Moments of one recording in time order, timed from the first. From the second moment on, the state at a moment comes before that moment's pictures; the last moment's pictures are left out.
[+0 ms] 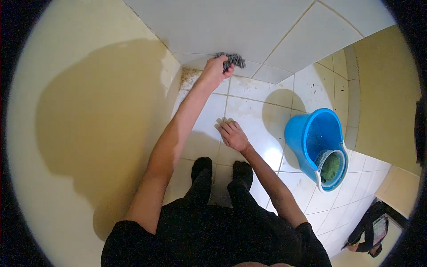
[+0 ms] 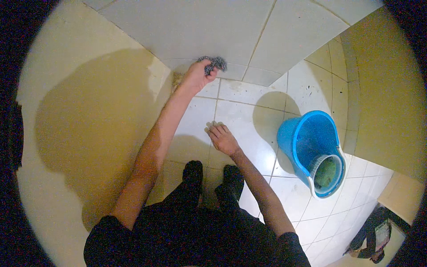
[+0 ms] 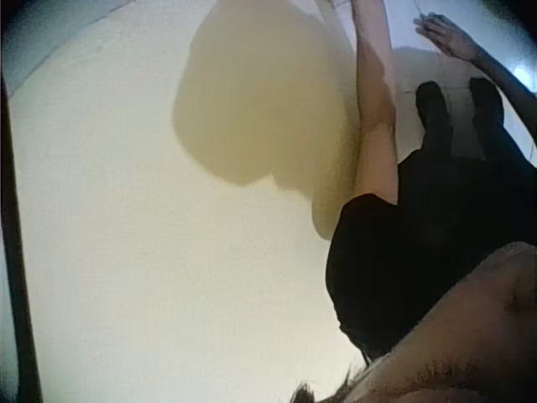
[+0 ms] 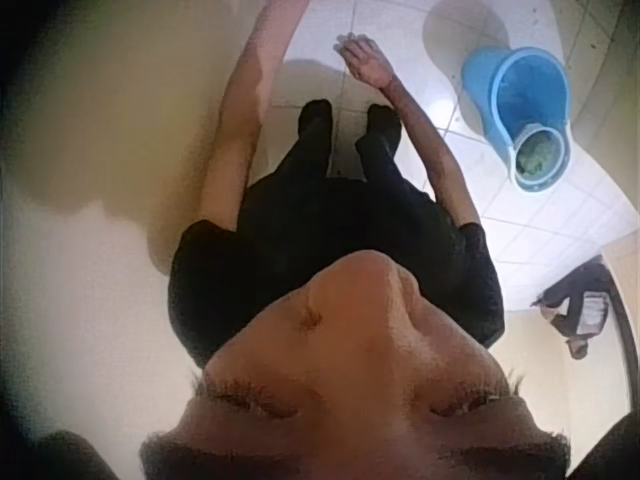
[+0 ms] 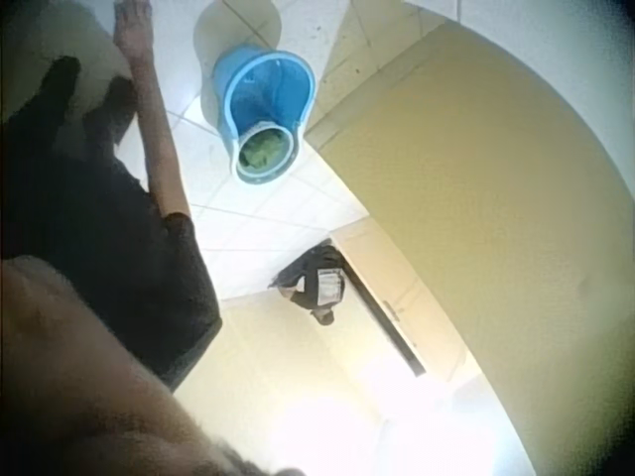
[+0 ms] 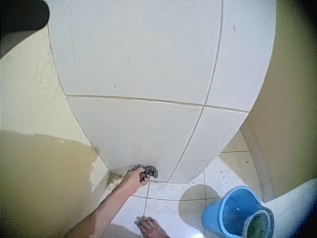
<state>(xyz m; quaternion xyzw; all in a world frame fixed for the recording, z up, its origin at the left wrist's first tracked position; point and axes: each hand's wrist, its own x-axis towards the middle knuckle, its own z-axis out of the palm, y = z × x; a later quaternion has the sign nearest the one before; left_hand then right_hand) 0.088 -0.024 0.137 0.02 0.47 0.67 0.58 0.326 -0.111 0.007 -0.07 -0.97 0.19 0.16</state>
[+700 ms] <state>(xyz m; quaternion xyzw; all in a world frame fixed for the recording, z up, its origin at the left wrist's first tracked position) 0.099 -0.026 0.160 0.03 0.51 0.67 0.54 0.328 -0.111 0.004 -0.07 -0.97 0.19 0.12</state>
